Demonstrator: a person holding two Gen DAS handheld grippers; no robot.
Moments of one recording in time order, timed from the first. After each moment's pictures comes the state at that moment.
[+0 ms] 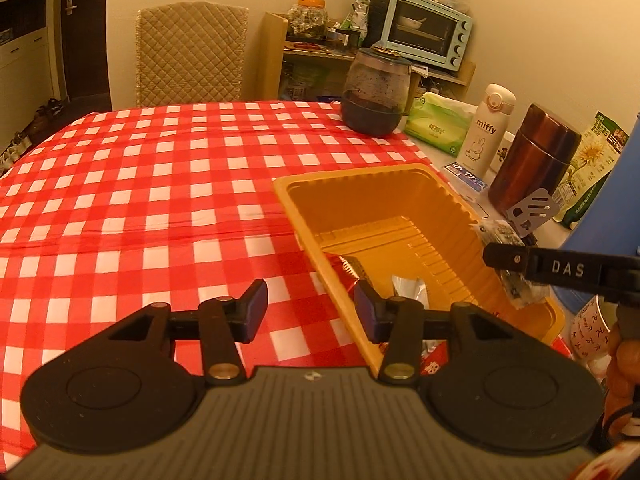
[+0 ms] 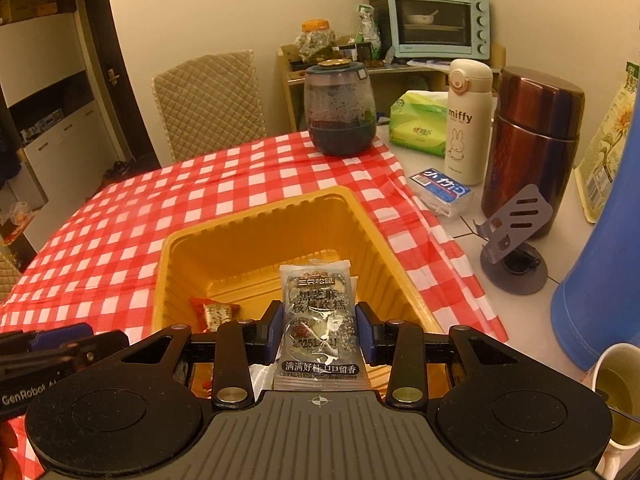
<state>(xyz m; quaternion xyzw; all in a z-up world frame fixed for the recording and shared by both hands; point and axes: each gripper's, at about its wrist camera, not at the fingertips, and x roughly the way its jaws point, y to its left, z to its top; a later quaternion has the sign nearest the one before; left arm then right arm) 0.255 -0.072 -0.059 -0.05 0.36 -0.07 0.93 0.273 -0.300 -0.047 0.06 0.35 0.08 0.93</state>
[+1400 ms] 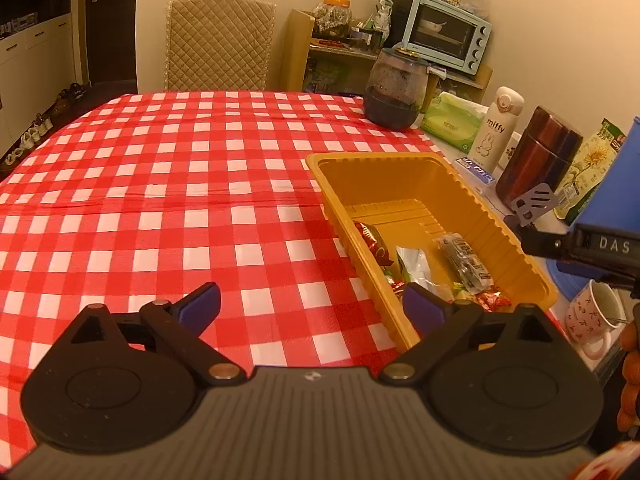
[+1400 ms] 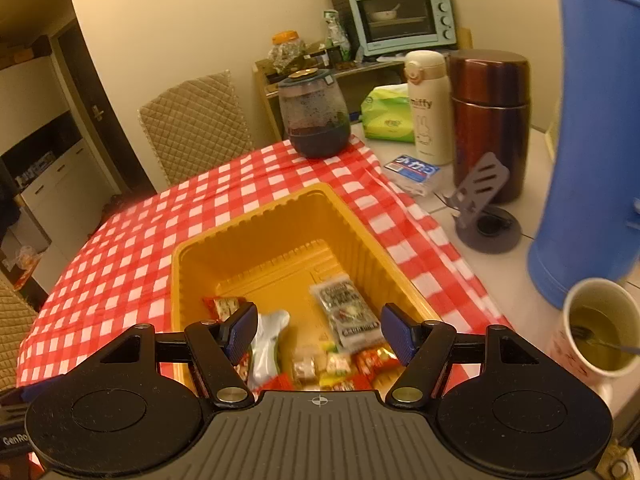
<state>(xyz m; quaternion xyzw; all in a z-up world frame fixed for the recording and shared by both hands) 0.200 -0.054 -0.049 -0.07 0.36 -0.04 0.93 0.221 -0.324 -0.029 0.13 0.34 0.05 0.93</state>
